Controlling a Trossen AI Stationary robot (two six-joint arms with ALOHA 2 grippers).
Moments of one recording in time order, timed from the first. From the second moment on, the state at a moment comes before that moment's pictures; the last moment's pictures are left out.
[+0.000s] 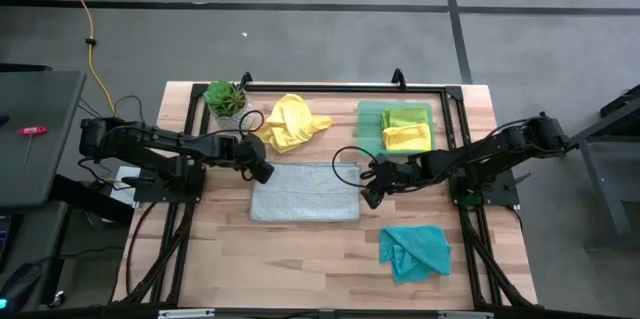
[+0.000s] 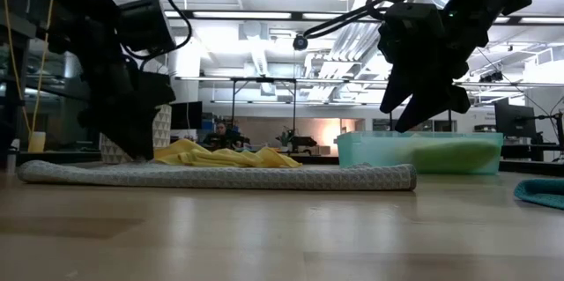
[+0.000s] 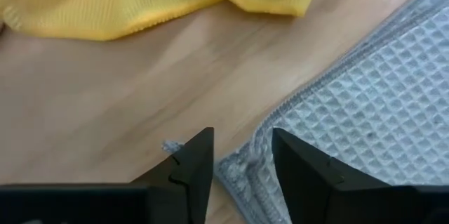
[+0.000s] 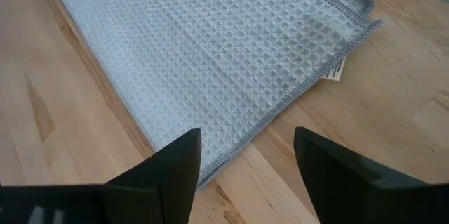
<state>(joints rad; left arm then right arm) 0.28 1.27 0.48 -0.39 -0.25 -0.75 0.14 1.36 0.69 -0.23 0.11 0.92</state>
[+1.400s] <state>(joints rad) 0.21 1.04 0.48 -0.57 -0.22 -0.86 0.14 1.36 0.69 -0.24 0.17 0.94</state>
